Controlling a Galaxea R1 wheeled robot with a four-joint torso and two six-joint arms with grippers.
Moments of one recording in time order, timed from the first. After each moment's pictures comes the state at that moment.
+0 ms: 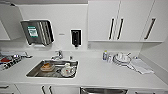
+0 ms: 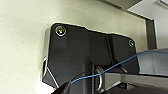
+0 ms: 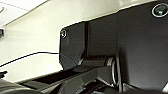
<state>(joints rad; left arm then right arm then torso) 1.55 2.60 -2.17 0.03 -0.22 -0.08 -1.48 2.71 -2.10 -0.12 0.03 0.21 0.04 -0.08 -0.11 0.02</state>
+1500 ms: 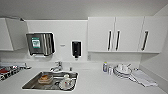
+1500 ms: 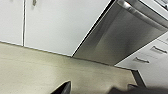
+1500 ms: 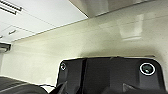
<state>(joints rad) 1.65 2.16 -1.77 0.27 -0.67 -0.25 -1.46 2.50 -1.88 -0.11 0.03 0.23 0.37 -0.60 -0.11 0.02</state>
